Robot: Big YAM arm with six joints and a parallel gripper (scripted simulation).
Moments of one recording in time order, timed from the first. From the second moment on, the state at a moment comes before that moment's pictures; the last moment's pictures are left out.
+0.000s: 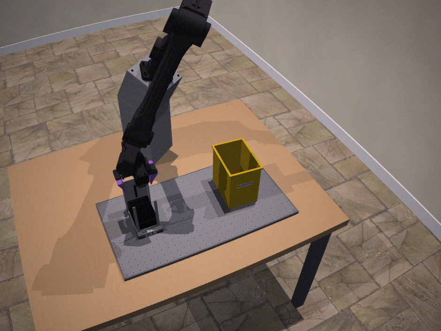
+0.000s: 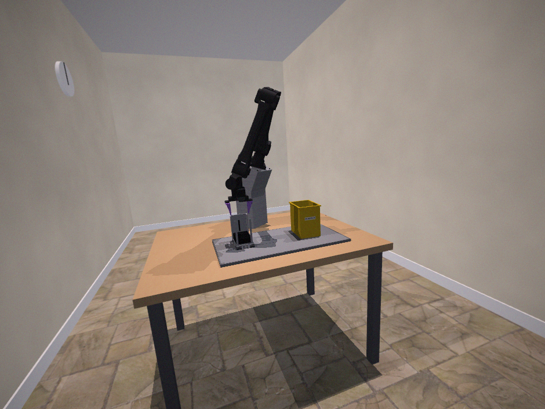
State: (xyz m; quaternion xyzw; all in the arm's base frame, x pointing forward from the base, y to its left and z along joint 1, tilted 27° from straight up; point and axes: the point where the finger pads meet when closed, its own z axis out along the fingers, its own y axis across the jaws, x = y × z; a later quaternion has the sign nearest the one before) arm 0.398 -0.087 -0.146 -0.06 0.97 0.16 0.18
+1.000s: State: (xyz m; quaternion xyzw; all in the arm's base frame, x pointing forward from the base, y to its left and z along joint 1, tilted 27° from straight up) arm 0.414 -0.074 -0.183 -0.06 0.97 0.16 0.18
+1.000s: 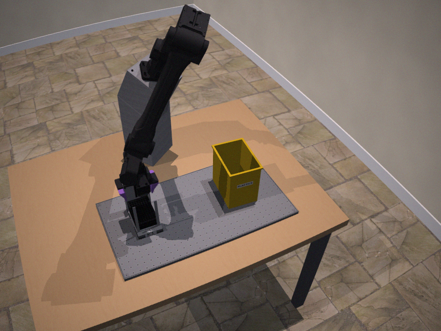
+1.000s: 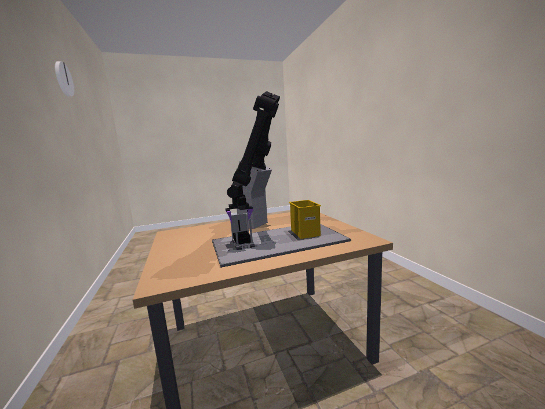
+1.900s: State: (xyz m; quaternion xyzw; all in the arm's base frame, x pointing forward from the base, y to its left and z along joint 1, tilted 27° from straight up) arm 0.425 -0.060 -0.218 -0.06 0.97 0.16 0.18
